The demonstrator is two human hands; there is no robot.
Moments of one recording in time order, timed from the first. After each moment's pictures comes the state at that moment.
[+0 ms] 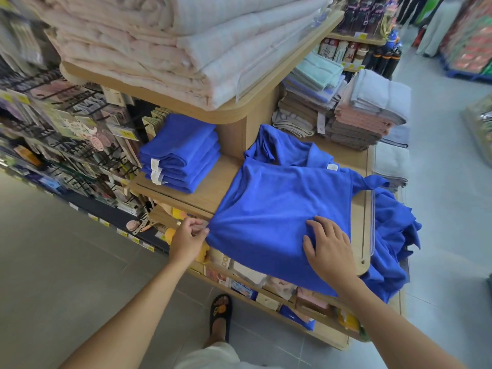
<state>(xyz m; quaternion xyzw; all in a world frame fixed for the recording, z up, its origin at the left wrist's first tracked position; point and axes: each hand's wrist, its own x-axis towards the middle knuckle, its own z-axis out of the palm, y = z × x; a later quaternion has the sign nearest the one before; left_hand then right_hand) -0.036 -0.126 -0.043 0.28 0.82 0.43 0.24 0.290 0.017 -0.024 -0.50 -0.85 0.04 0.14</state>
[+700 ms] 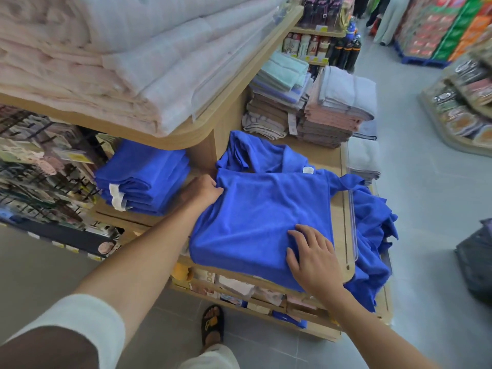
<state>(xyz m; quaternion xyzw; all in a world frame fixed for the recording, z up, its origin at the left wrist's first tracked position) -0.056 0.078 0.019 0.46 0.85 0.18 0.20 0.290 0.021 -0.036 -0.51 -0.85 0.02 0.14</state>
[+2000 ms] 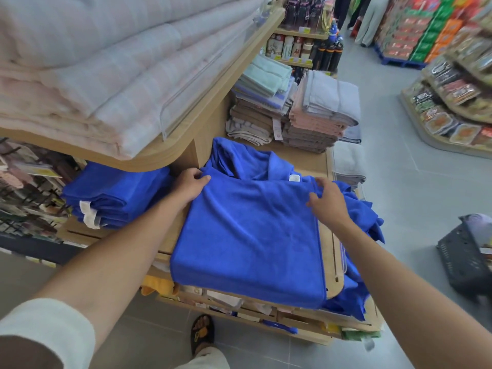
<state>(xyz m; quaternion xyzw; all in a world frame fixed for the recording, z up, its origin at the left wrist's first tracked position) -0.069 0.131 0.019 0.42 0.79 0.36 0.28 0.293 0.179 0.036 -0.63 -0.67 0.30 0.27</state>
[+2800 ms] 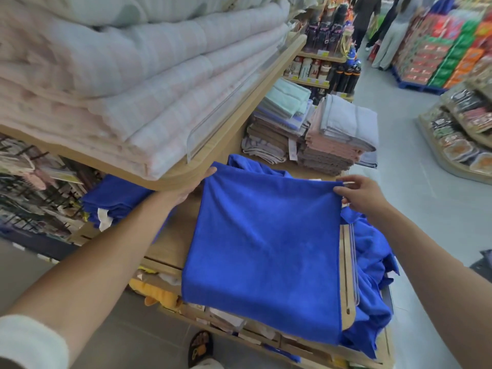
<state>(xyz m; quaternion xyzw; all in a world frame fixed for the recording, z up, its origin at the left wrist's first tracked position) -0.101 0.128 0.078 0.42 0.63 0.52 0.40 0.308 0.244 0.108 -0.59 -0.60 0.43 0.32</state>
